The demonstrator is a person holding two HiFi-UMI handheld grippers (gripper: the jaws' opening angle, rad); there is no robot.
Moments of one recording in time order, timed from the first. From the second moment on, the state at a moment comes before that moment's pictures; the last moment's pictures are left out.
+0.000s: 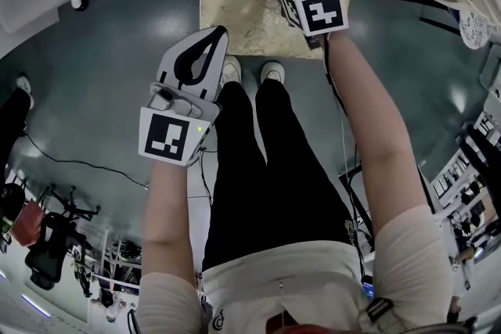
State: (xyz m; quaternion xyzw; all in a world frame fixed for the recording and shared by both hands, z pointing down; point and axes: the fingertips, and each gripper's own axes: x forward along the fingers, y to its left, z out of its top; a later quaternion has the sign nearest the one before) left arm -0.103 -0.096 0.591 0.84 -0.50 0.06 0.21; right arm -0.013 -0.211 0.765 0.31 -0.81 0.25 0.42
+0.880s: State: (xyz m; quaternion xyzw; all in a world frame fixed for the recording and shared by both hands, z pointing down) left arm 0.026 -0.111 0.589 0.86 -0.46 0.05 0.21; right arm 0.153 -0.230 0.770 0.37 -0.78 0.25 0.44
